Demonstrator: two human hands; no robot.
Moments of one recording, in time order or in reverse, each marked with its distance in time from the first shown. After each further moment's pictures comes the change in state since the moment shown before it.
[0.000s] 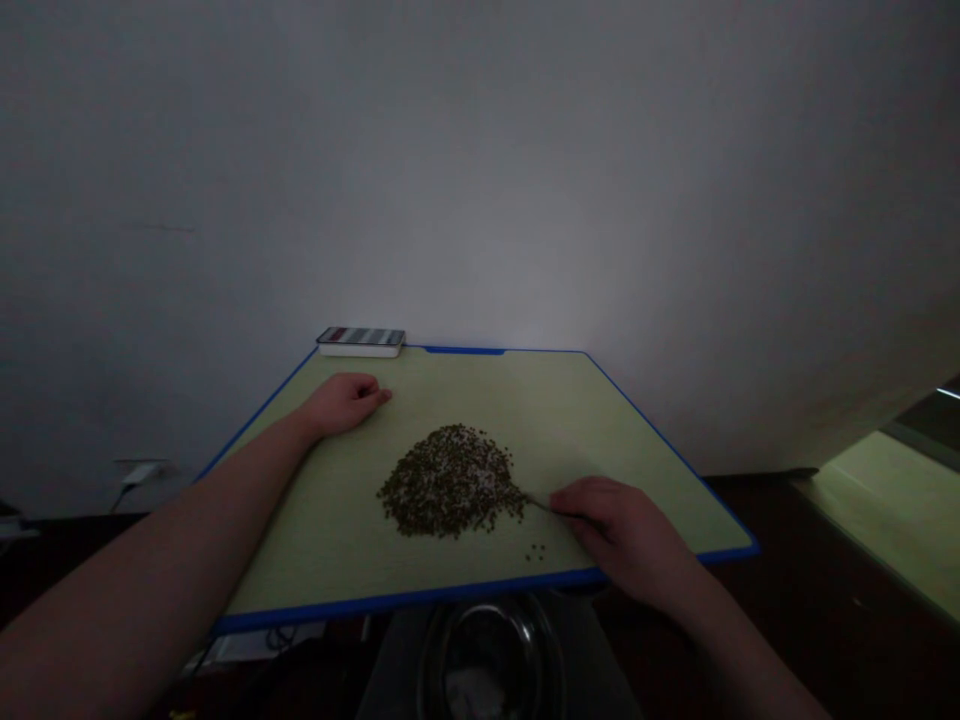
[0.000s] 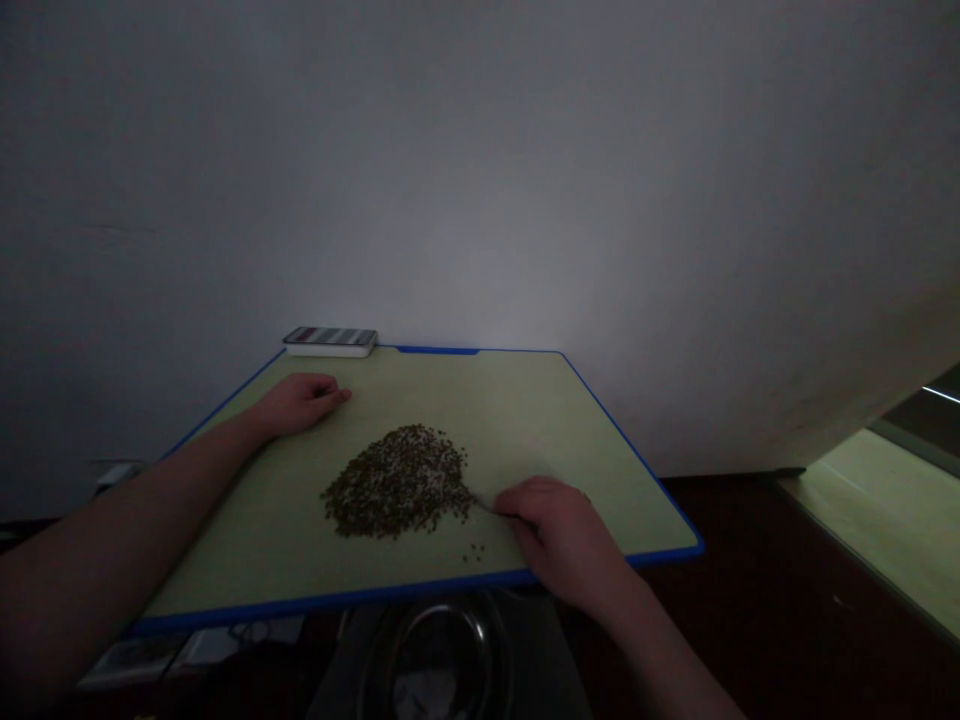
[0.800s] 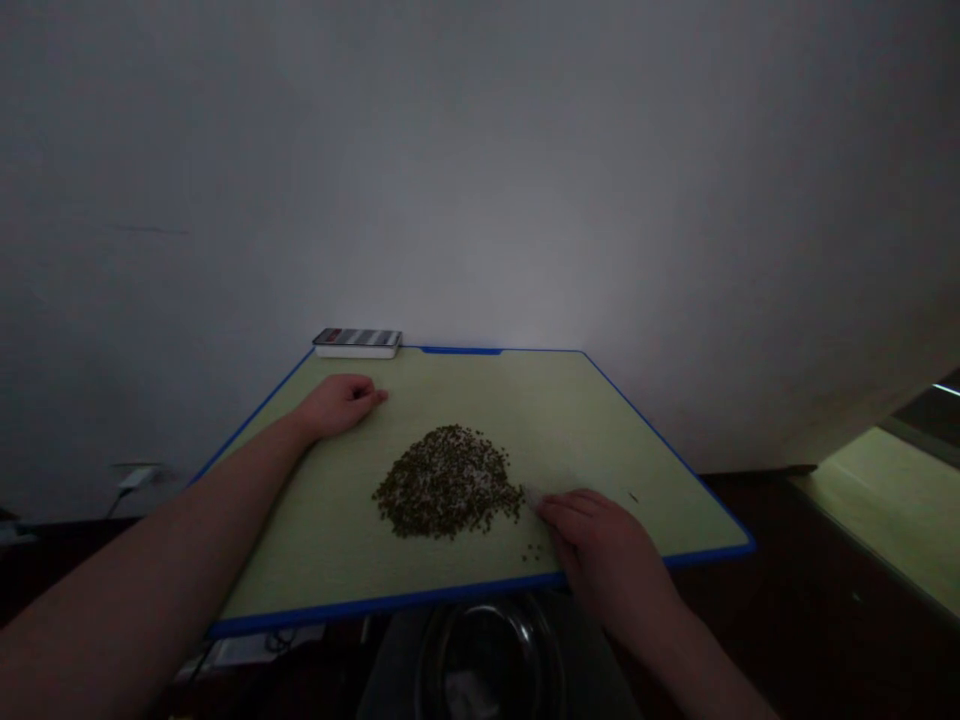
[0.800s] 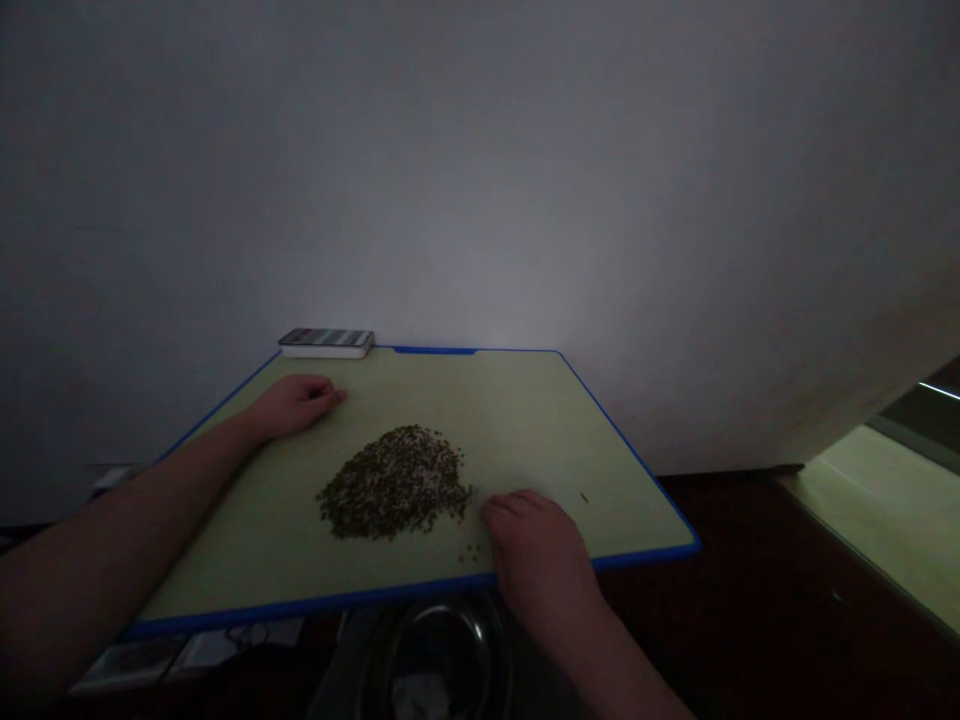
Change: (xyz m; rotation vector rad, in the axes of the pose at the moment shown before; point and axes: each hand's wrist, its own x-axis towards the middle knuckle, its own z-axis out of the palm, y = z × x) left_hand -0.002 0.003 -0.001 -0.012 -0.003 -0.028; right_hand -0.004 -0.023 0.021 -0.307 0.051 0.067
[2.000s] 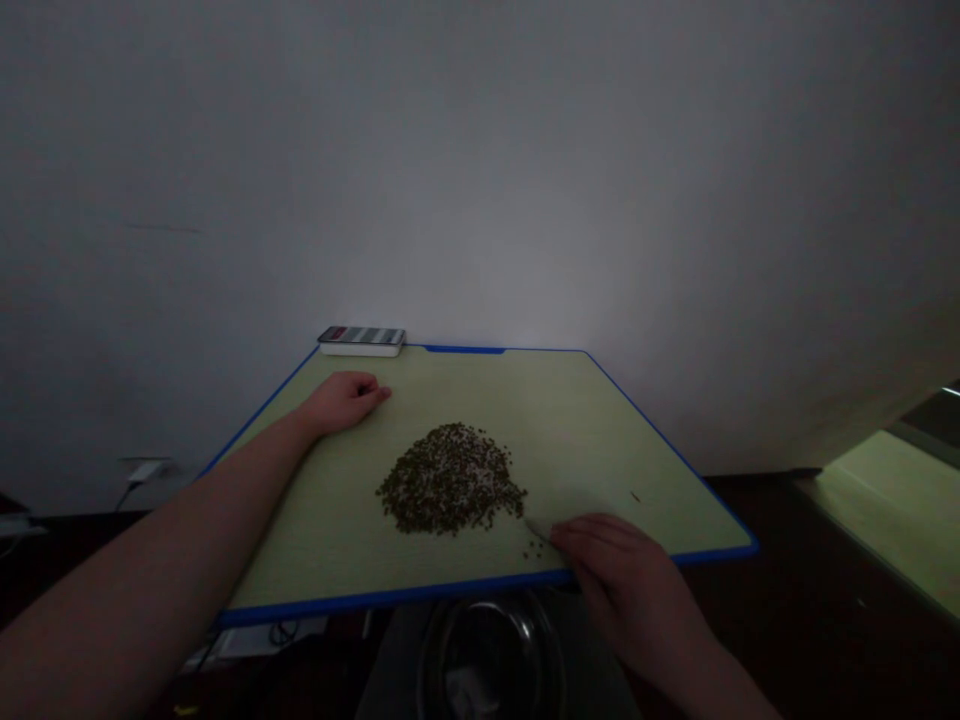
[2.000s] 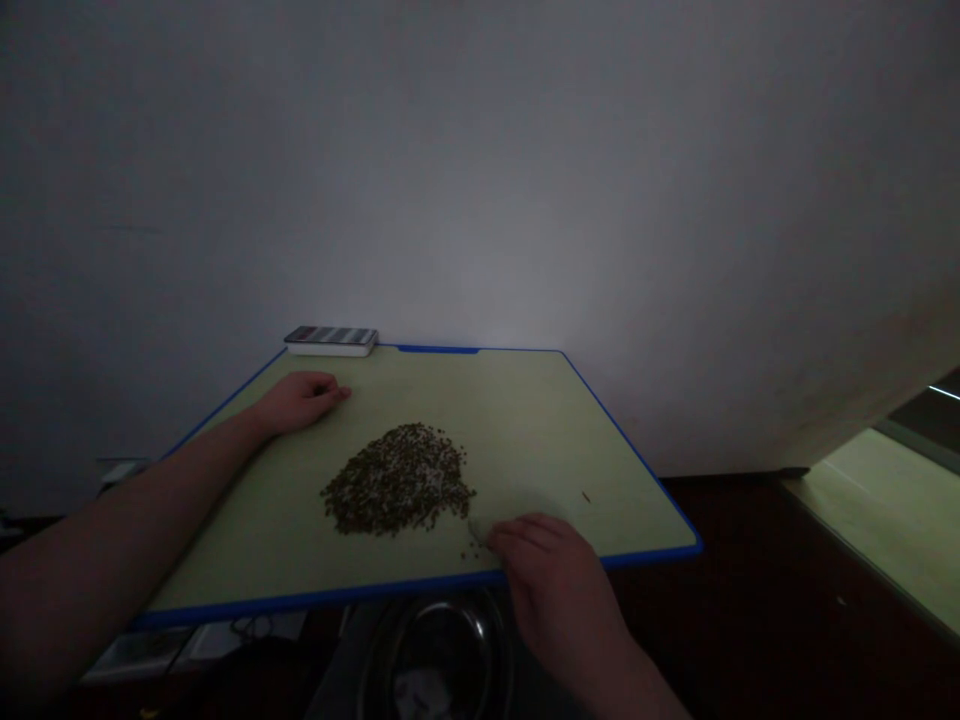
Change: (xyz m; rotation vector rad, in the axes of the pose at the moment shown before) left_hand 0.001 -0.003 0.001 0.008 0.028 0.018; right_hand -0.027 0.003 -0.005 0.187 0.103 -0.121
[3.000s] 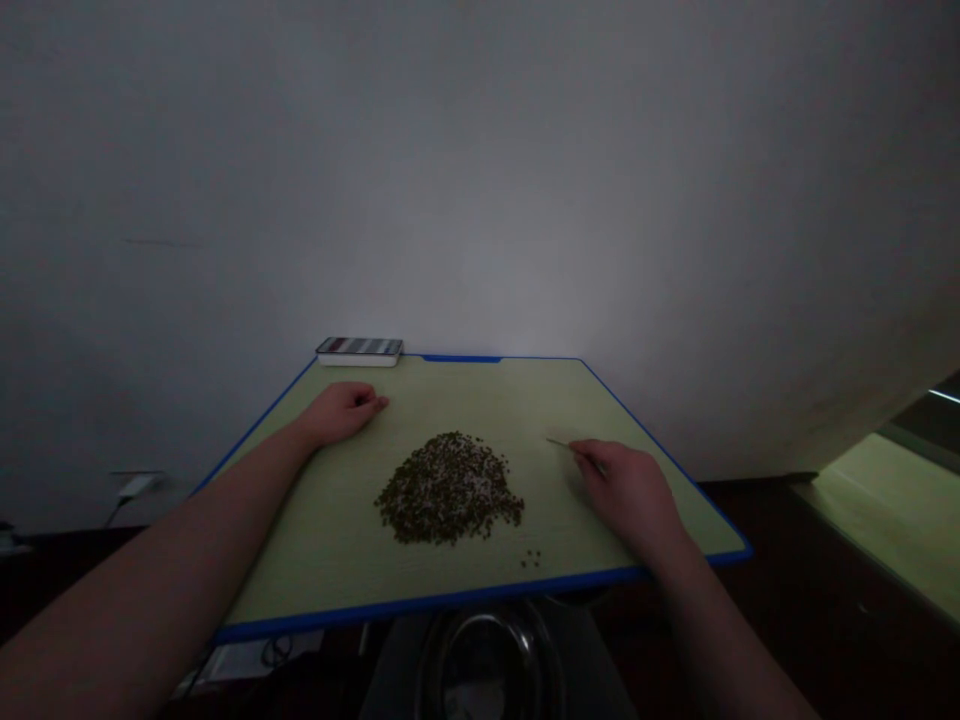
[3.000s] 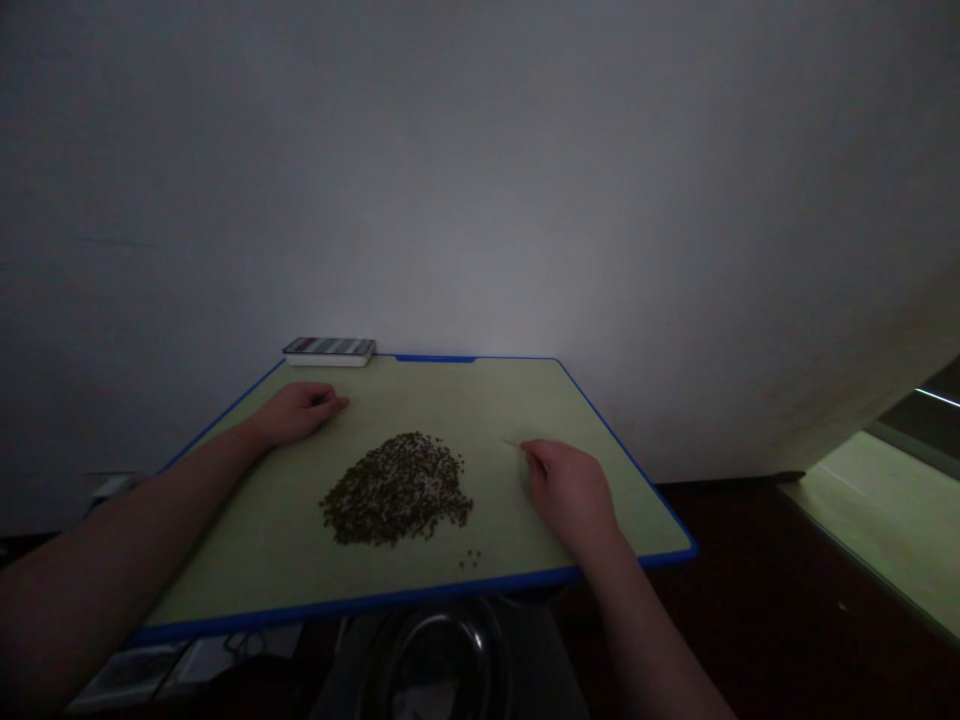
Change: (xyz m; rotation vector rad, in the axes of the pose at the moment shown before) left_hand 0.000 0.000 0.000 -0.007 -0.003 0.003; right_hand 0.058 0.051 -0.011 -0.282 0.109 0.349
